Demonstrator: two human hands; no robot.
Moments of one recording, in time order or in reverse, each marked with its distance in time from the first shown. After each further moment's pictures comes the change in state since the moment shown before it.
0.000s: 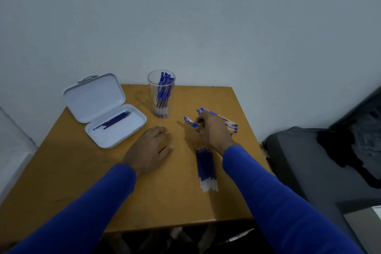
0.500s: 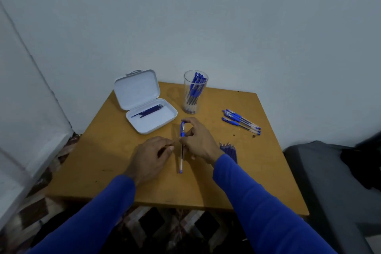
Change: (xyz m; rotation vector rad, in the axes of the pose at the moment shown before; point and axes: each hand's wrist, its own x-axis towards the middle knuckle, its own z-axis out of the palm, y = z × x) left_hand -0.097 -0.026 -0.020 -0.239 0.243 -0.090; right_hand -0.068 -0.093 0.051 0.581 -0.288 -0.070
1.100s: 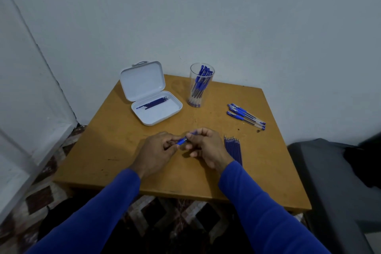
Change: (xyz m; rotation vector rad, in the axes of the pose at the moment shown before) left_hand -0.010 0.015 -0.001 -0.243 -0.016 -0.082; right_hand -0.023 0.026 0.007 0.646 -0.048 0.166
